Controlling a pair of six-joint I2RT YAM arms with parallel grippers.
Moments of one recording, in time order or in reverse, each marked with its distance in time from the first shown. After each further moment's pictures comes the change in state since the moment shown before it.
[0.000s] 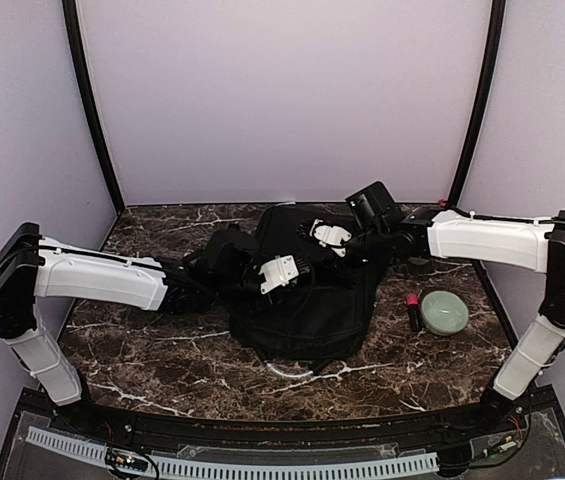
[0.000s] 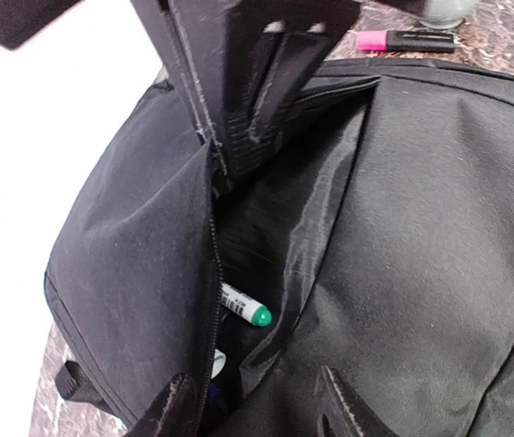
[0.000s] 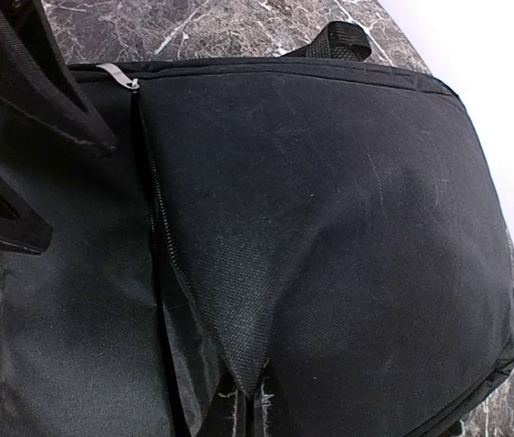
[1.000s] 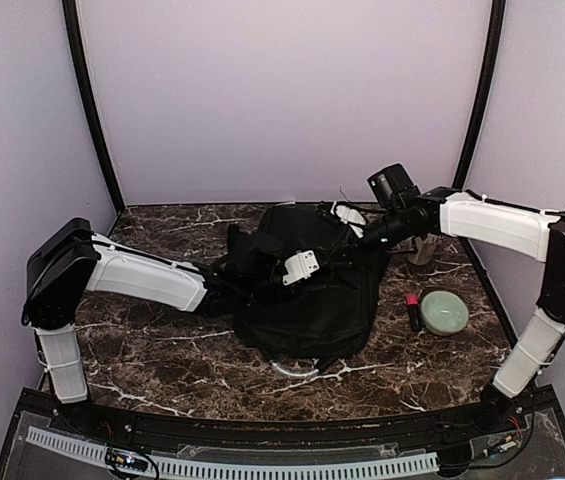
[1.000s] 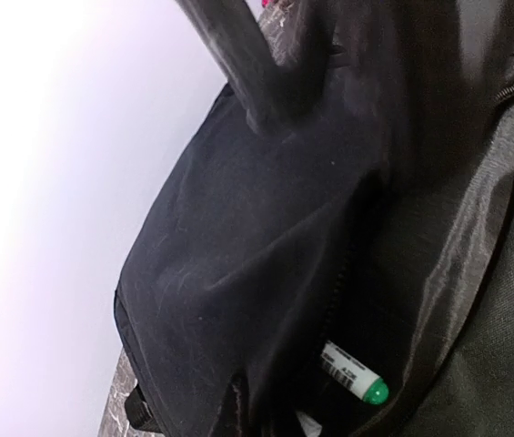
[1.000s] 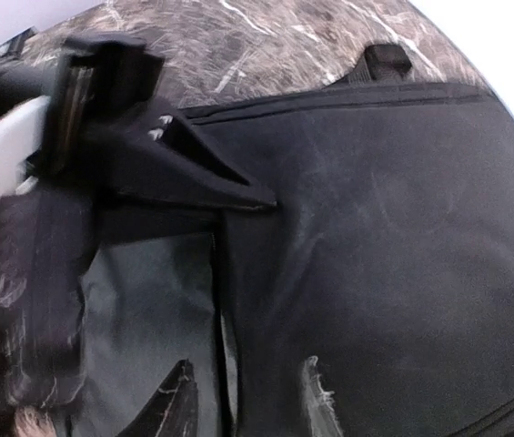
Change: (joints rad) left arm 0.001 0.233 0.117 0.261 -0.229 0.174; right arm -0.156 0.026 0.081 -0.129 -0.358 0.037
